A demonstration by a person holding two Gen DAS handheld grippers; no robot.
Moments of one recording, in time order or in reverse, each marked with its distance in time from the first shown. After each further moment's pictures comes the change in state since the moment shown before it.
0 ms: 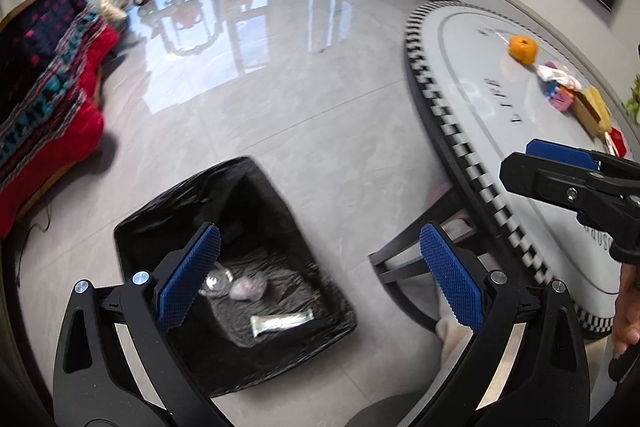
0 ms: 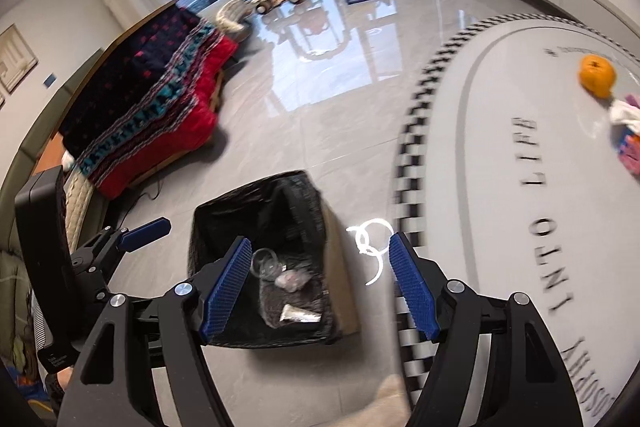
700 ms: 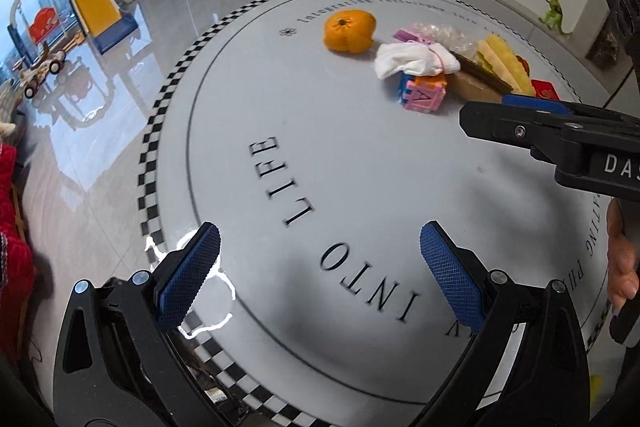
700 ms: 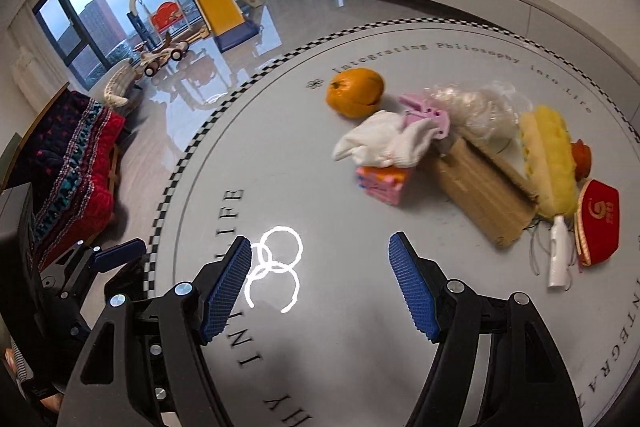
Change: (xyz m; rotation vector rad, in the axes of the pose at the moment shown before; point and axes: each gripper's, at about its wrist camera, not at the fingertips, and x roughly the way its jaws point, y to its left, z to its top) left arm 0.050 -0.221 0.090 0.354 0.035 -0.224; right arm -0.088 -0.223 0.026 0.226 -0.108 -0.293
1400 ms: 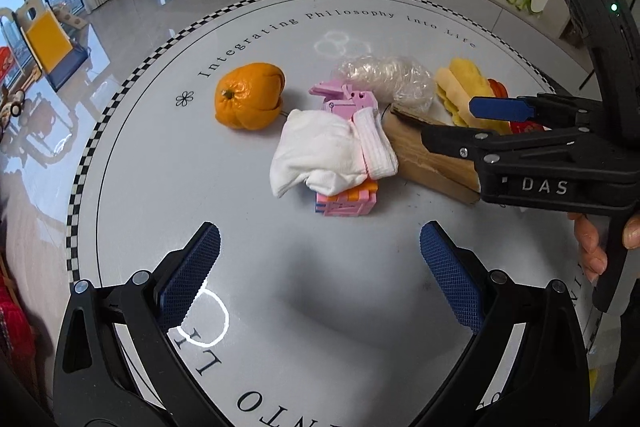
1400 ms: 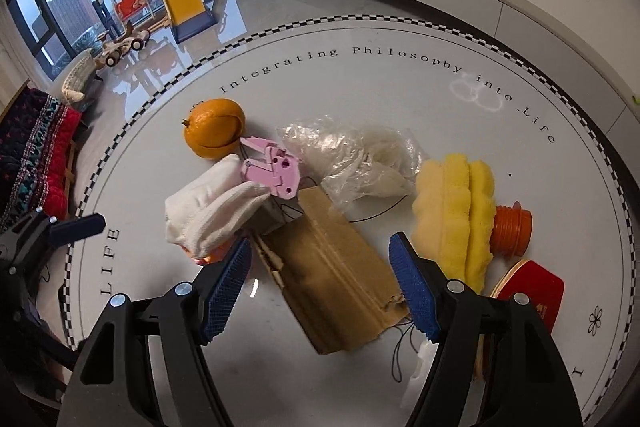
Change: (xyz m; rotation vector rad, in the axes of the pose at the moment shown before) left arm 0.050 -0.062 0.094 0.120 0.023 -0.089; right arm 0.040 -0.097 0.055 -0.028 0.069 -0.112
